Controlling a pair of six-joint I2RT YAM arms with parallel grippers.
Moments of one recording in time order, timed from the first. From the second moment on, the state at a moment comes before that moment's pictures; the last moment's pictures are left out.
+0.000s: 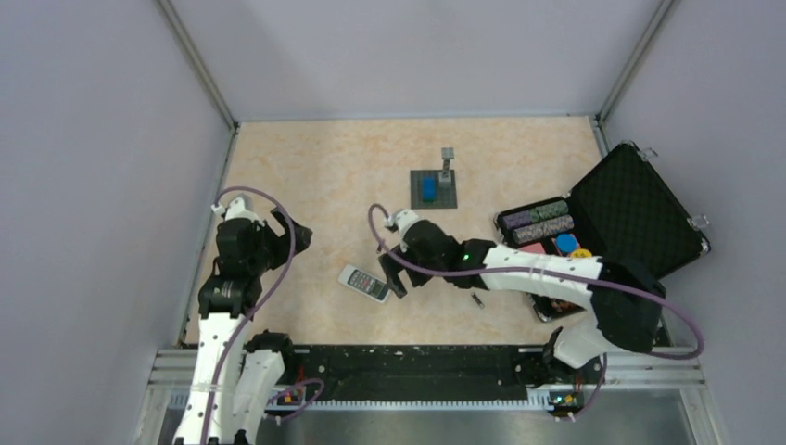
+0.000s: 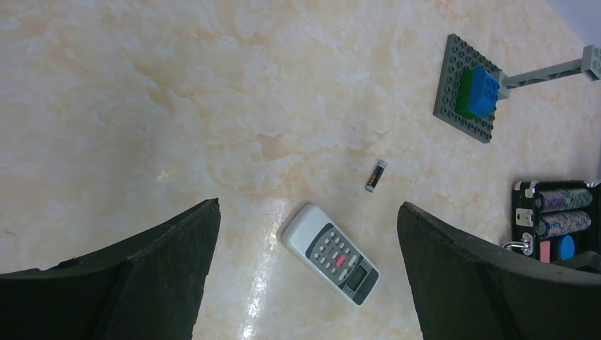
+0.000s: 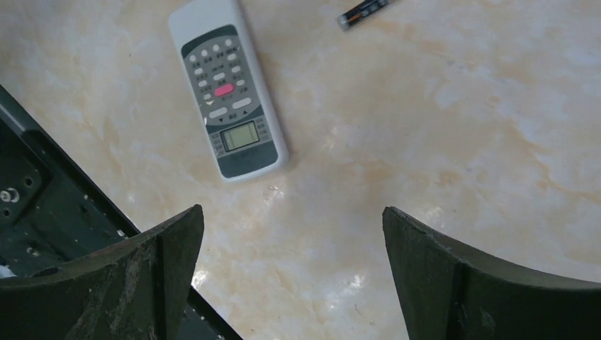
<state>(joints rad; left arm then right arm) 0.02 0.65 0.69 -0.59 0.11 -0.57 1.02 1.43 0.93 -0.25 0.08 0.34</state>
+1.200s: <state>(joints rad) 0.02 0.65 0.74 -0.68 -0.04 -0.50 1.14 1.86 1.13 -0.21 0.05 0.11</state>
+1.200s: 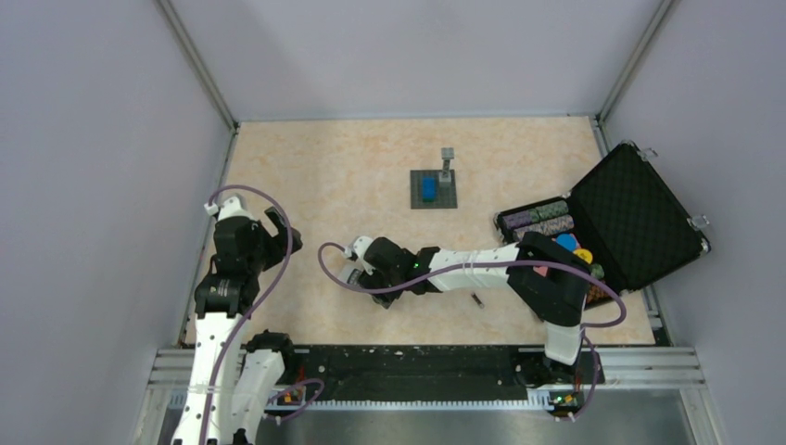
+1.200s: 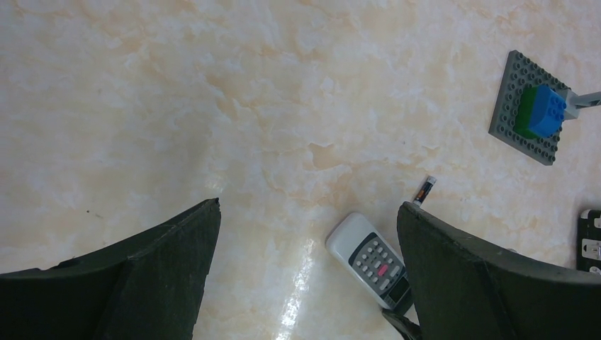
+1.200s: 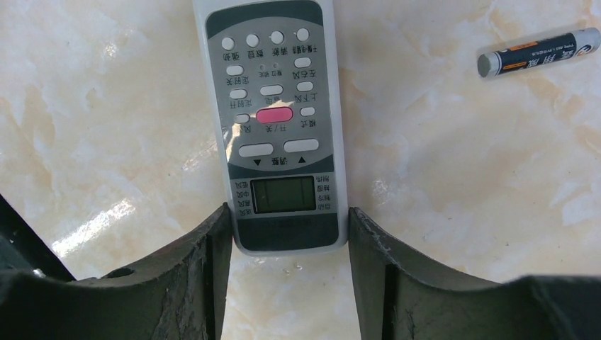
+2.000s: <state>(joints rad) 0.02 0.68 0.74 -0.58 0.35 -0.46 1.04 1.58 1.12 -0.28 -0.21 0.25</state>
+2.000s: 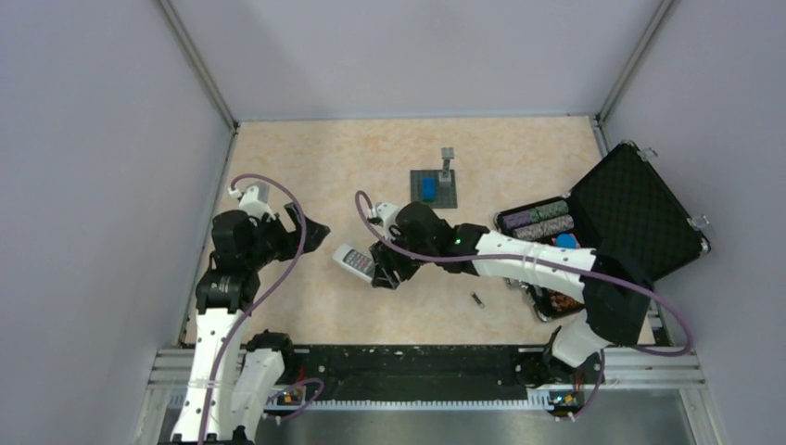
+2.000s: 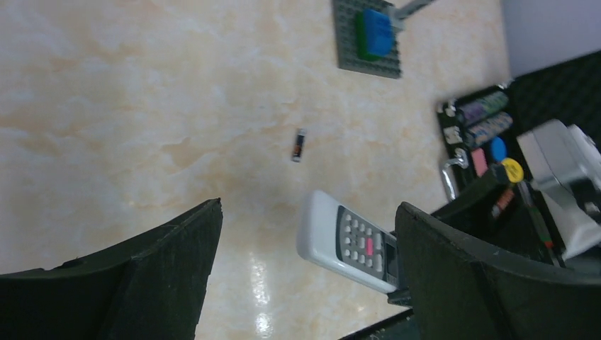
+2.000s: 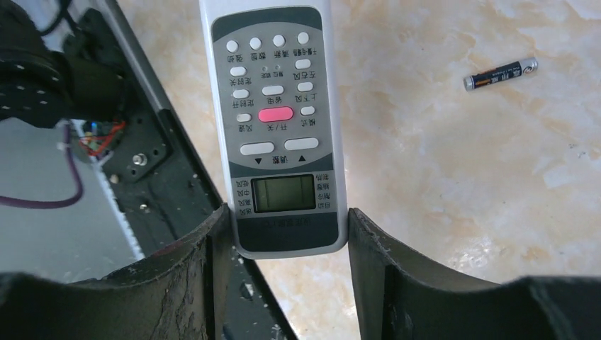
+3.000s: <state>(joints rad) 0.02 0.64 0.83 -0.10 0.76 -0.98 0.87 1.41 1.17 0.17 -0.72 1.07</state>
